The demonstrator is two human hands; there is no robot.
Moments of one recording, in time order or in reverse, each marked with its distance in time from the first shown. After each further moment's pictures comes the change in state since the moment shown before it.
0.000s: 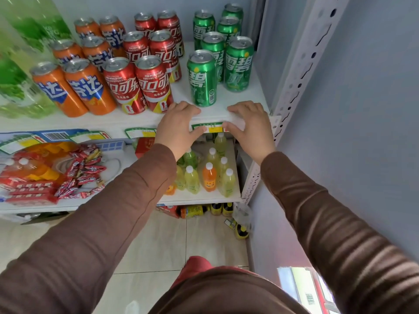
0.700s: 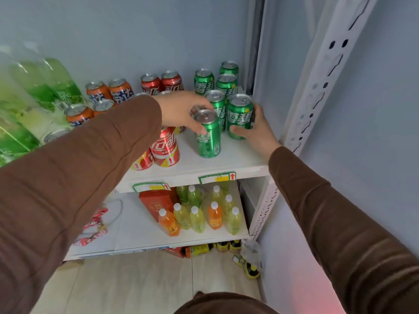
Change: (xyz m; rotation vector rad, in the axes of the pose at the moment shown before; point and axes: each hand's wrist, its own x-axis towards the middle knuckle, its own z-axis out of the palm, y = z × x) left_hand 0.164 0.007 -0.118 0.048 -0.683 0.122; right_hand 0.114 0.006 -0.021 0.617 -0.036 0.394
